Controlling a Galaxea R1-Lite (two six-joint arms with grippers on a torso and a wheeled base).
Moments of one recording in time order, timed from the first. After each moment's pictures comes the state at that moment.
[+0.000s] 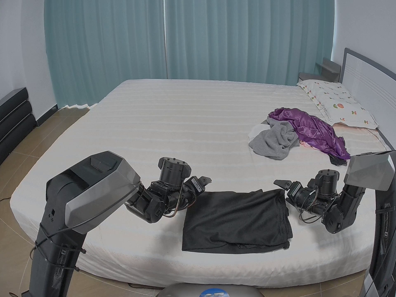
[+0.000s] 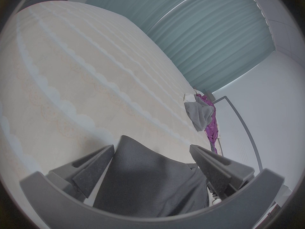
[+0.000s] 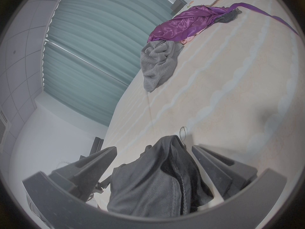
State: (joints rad) left arm -0.51 2.52 -1.37 -0.61 -0.03 -0.95; right arm 0.13 2.39 -0.66 -1.31 0.25 0.89
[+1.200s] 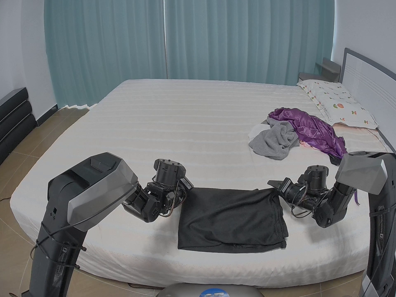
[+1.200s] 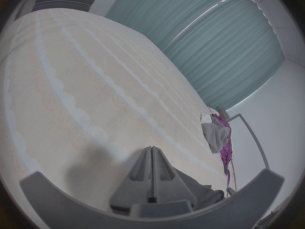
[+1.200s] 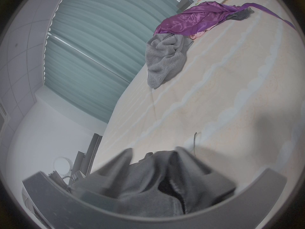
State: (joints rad) left arm -0.47 2.55 -1.37 -0.62 0.17 -1.00; right arm 0.17 2.45 -0.82 -1.21 0.23 0.86
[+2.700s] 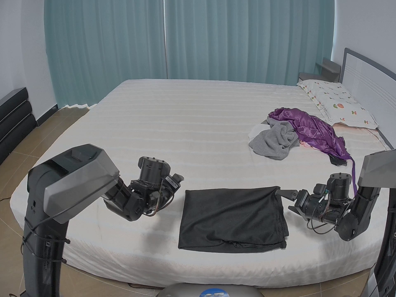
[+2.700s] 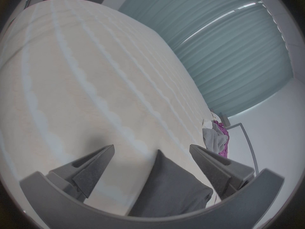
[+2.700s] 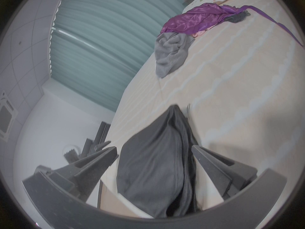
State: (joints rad) left arm -0.42 2.43 -1.21 -0.62 0.10 -1.10; right arm 0.13 2.25 -0.45 -1.33 0.39 0.80
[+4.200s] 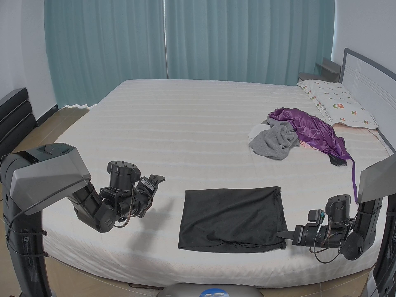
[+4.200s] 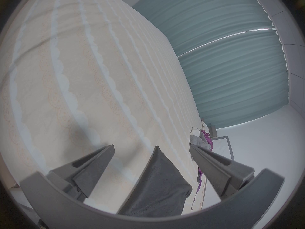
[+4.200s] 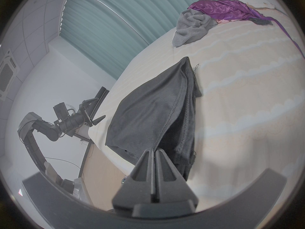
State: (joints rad) left arm -0.34 2.26 -0.85 -0.88 -0.01 -1.24; right arm 0.21 2.23 -0.18 -1.37 0.47 0.48
